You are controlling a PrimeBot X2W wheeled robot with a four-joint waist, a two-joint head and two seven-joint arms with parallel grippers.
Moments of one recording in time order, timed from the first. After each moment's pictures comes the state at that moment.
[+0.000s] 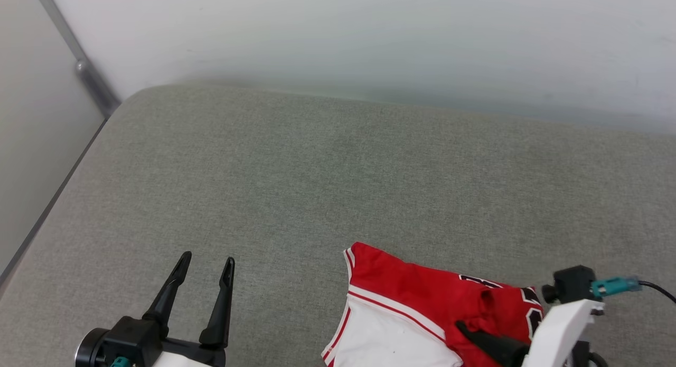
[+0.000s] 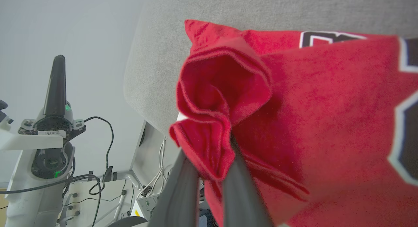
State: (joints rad) left arm 0.11 0.18 -0.09 -0.06 -0.22 -0.13 -0.26; right arm 0.10 -0.05 -0.02 -0.19 0.80 0.13 0.92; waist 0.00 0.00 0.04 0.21
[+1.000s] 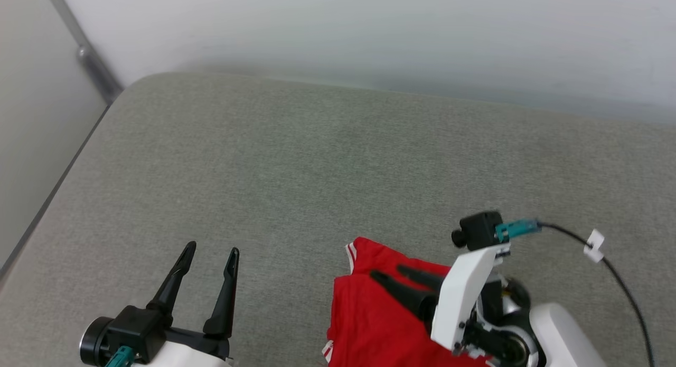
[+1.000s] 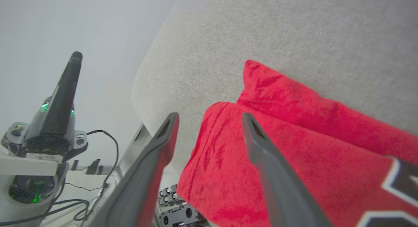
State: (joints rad) left arm 0.07 0.19 -0.11 -0.04 -0.23 -0.13 -0.26; right arm -0.20 -0.05 0.33 0.14 0.83 0.13 0.63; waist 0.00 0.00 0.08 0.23
